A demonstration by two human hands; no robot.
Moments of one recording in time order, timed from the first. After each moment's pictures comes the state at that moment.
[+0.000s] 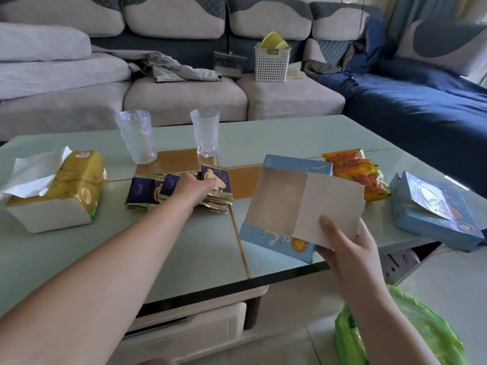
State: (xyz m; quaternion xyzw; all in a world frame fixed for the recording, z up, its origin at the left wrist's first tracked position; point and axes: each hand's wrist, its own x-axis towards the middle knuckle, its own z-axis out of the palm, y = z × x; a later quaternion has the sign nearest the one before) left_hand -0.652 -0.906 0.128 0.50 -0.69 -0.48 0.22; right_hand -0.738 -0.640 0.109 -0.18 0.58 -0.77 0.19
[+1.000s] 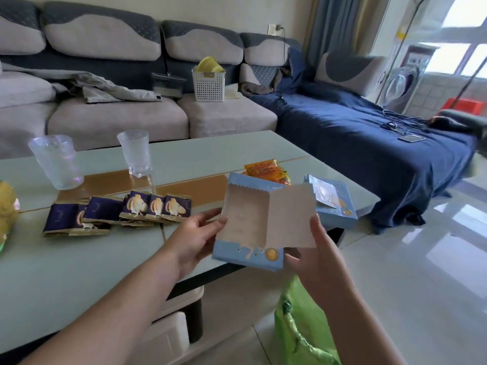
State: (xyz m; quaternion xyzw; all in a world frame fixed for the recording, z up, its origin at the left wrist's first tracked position) left_hand -0.661 -0.743 0.143 0.23 -0.54 -0.80 0.12; right_hand -0.748 -0.546 0.144 -0.01 0.45 -0.84 0.30
